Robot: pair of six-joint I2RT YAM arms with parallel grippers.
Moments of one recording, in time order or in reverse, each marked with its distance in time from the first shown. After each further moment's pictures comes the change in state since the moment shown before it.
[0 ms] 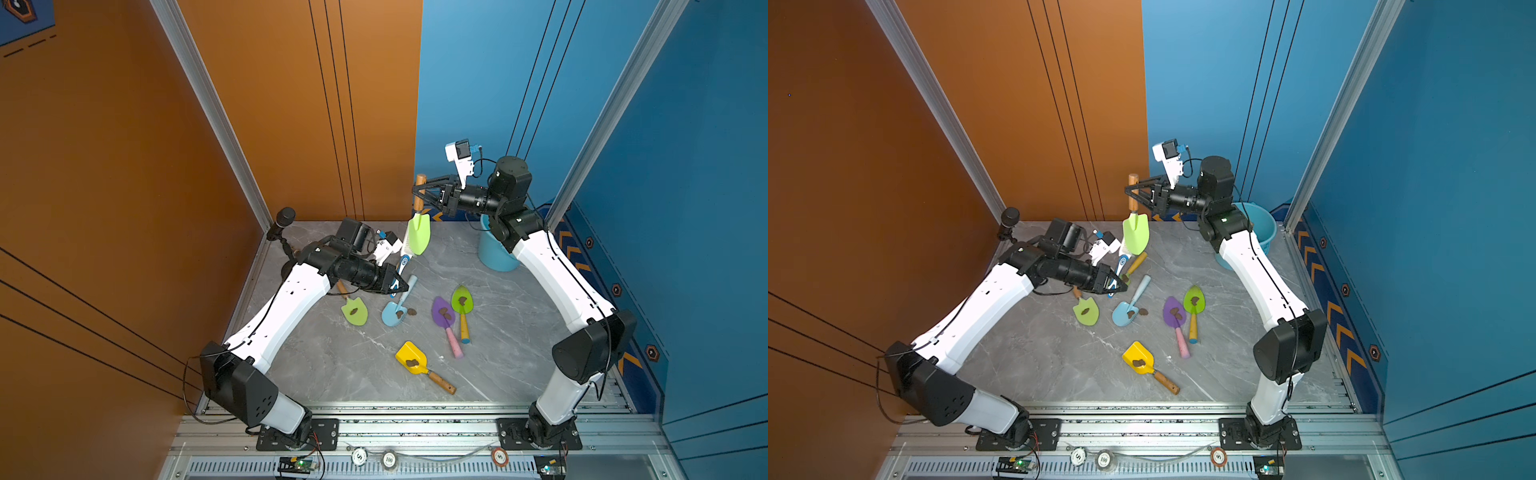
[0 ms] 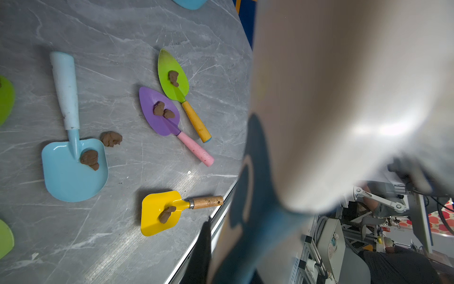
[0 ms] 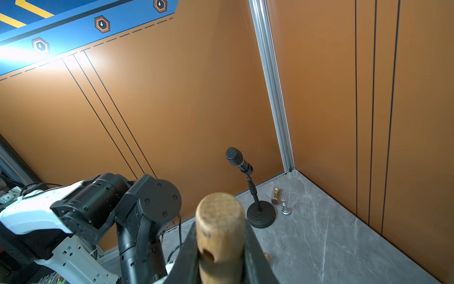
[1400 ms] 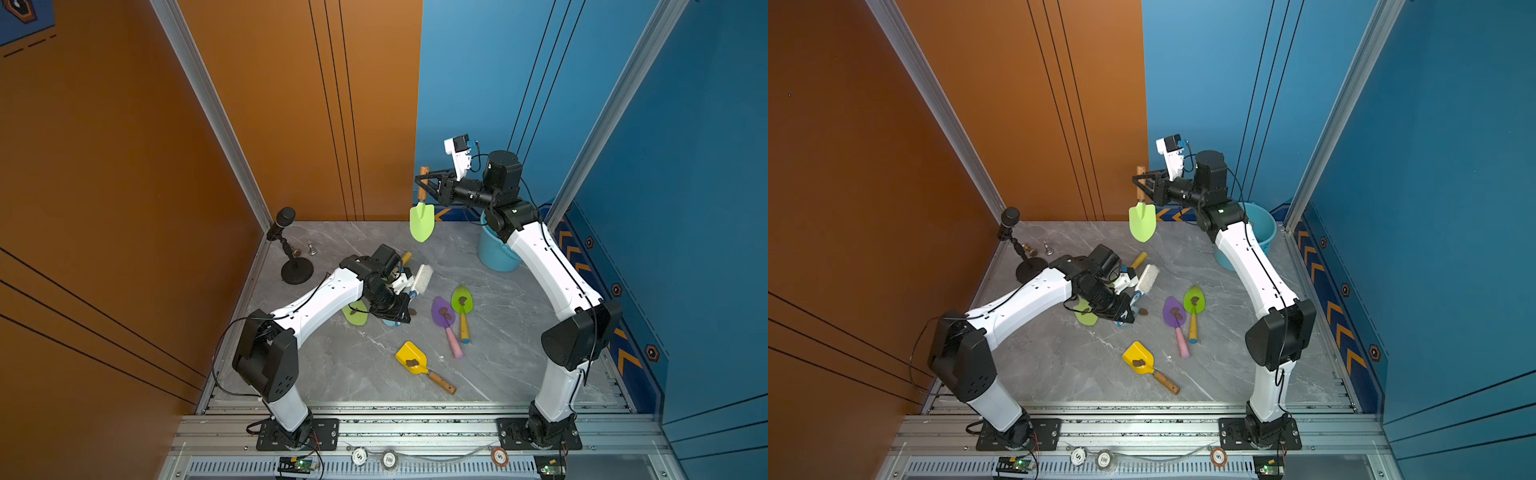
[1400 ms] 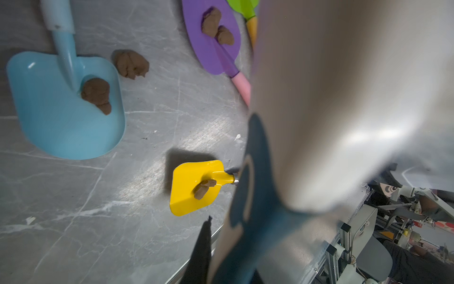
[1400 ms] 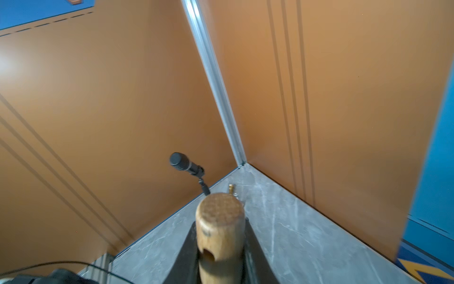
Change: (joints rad) left arm -0.073 0.173 -0.118 -0.027 -0.191 -0.006; right arm -0.039 0.104 0.139 -0.173 0.294 -0.090
